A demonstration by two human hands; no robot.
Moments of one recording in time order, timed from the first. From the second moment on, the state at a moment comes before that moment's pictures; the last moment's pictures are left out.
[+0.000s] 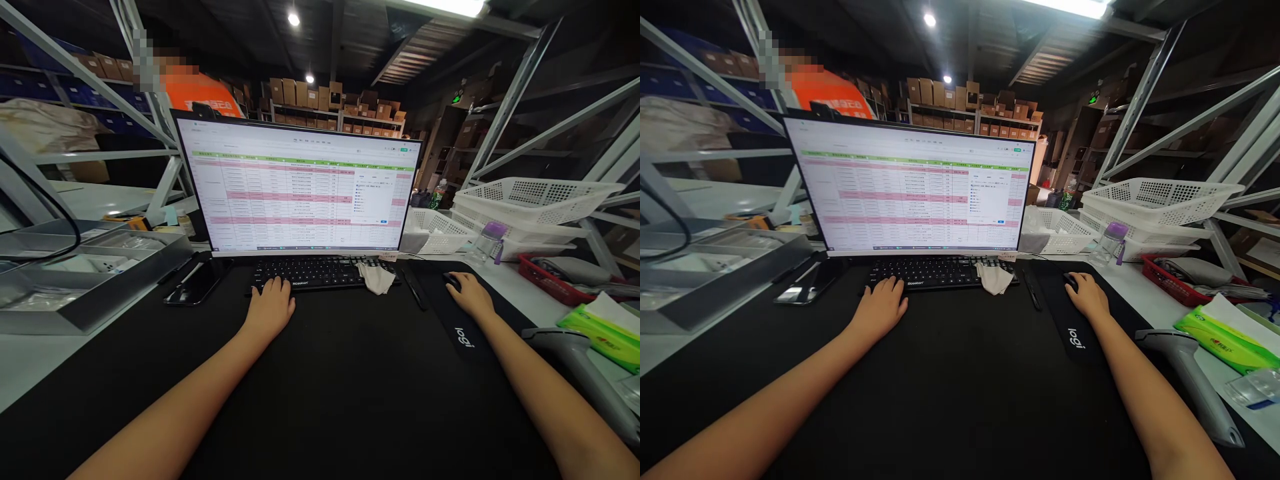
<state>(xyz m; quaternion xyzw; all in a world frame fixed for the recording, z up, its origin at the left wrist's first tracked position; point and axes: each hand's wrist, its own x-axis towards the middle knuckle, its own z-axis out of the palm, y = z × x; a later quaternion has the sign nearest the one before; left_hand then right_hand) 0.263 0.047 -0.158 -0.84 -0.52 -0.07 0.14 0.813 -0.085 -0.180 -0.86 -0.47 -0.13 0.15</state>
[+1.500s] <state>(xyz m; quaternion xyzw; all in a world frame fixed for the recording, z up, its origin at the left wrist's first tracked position) 0.261 0.051 -0.162 -0.84 -0.52 -0.08 0.14 0.823 -0.081 -0.191 -0.85 -0.47 -0.15 0.17</state>
